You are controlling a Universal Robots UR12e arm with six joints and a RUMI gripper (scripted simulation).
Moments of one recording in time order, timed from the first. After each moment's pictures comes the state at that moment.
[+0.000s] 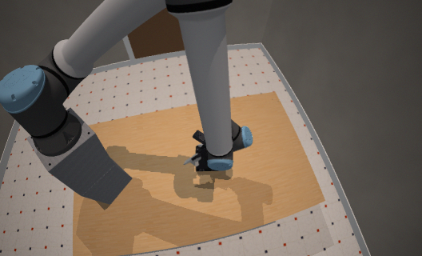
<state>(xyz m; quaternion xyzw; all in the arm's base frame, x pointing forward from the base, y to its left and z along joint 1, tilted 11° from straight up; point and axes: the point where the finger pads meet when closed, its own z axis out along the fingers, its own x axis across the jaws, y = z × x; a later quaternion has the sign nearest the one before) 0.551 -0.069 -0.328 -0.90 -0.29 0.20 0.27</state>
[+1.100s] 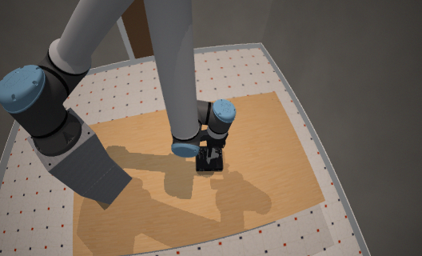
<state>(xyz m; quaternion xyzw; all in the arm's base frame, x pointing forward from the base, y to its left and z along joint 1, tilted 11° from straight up) 0.633 -0.096 -0.280 -0.81 -0.59 -0.05 0.05</state>
